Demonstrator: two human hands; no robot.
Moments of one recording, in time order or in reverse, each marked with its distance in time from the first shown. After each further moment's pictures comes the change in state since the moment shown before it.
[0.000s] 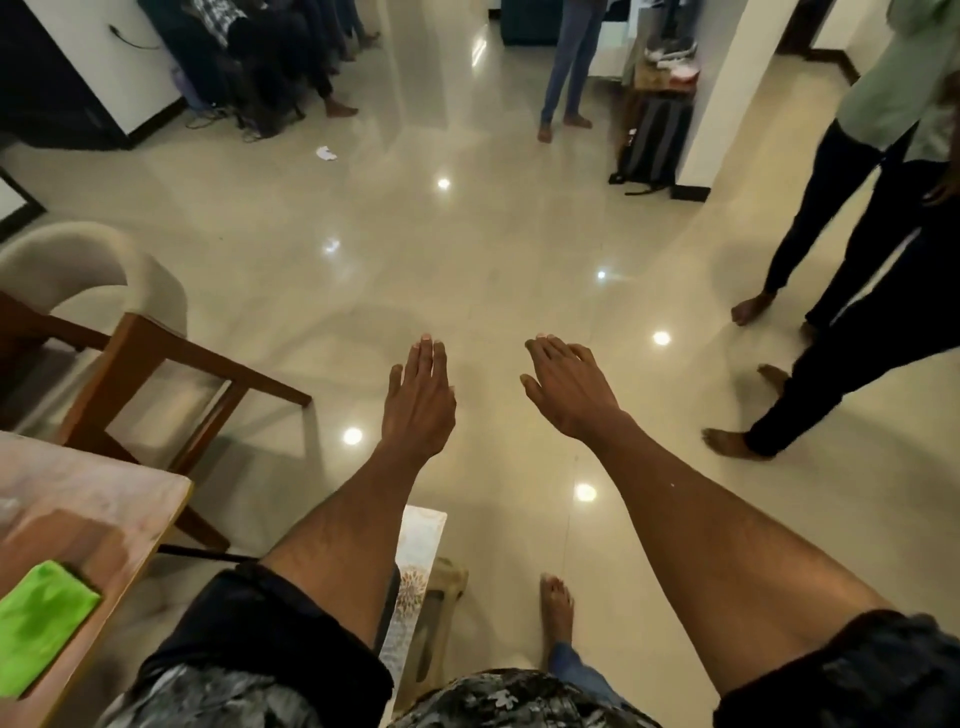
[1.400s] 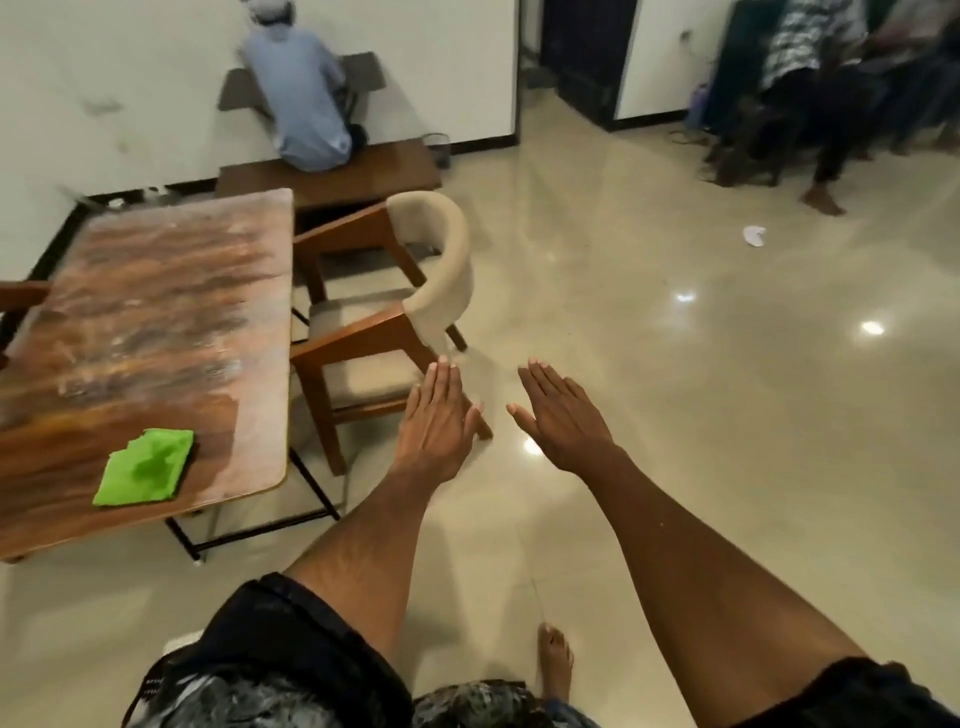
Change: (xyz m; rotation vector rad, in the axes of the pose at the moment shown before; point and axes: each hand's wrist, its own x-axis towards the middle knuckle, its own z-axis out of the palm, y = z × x) left_hand 0.282 -0.273 -0.037 -0.241 0.124 -1.045; right_hand 0.578 -0.199 0.046 0.080 -0.294 -1.001
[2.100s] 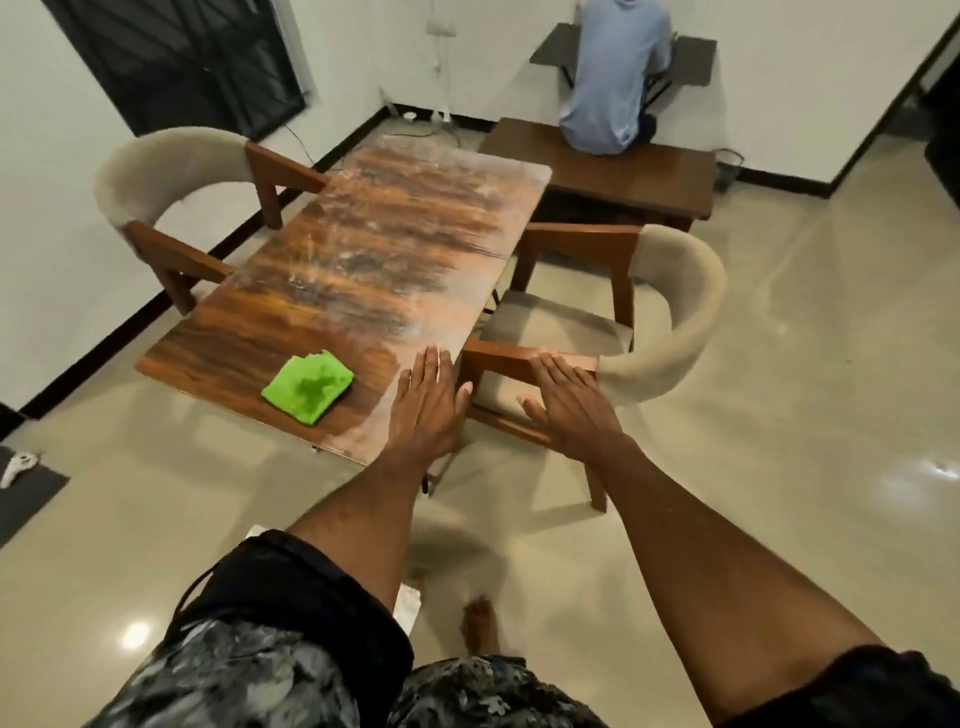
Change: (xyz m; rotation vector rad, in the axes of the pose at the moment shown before) left_hand 0.077 -0.230 -0.052 -0.090 0.122 -0.663; right_hand 0.294 -0.162 0.018 -0.090 -0.158 -0.613
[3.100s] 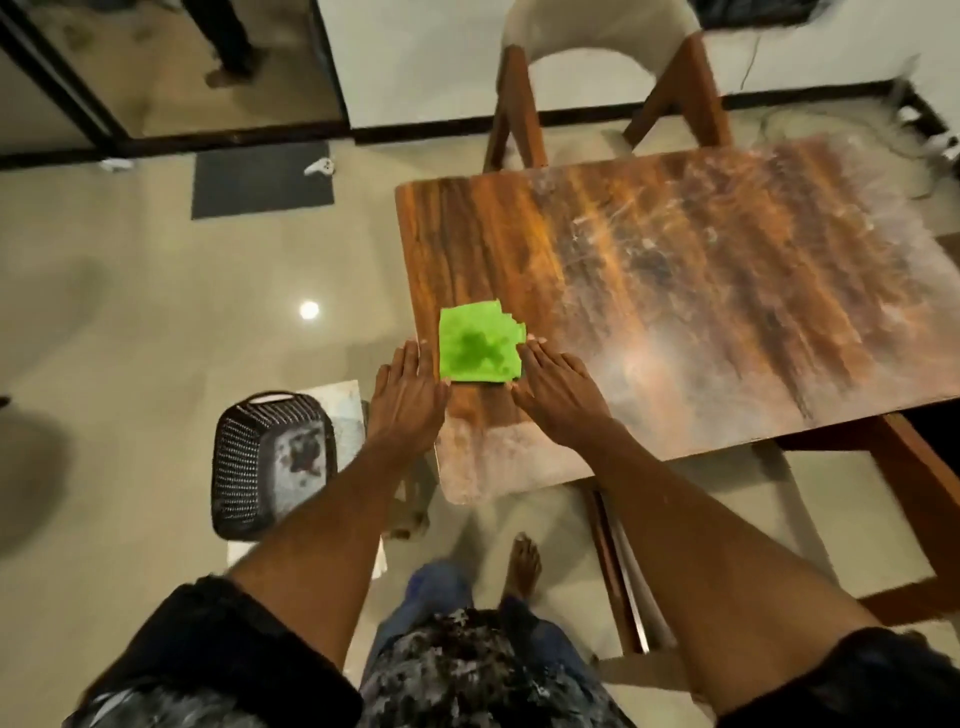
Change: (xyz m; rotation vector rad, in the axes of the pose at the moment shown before) left_hand 0.053 -0.188 0.034 -0.216 0.138 -0.979; right_hand 0.342 -0.179 0.083 -0.240 -0.361 -0.965
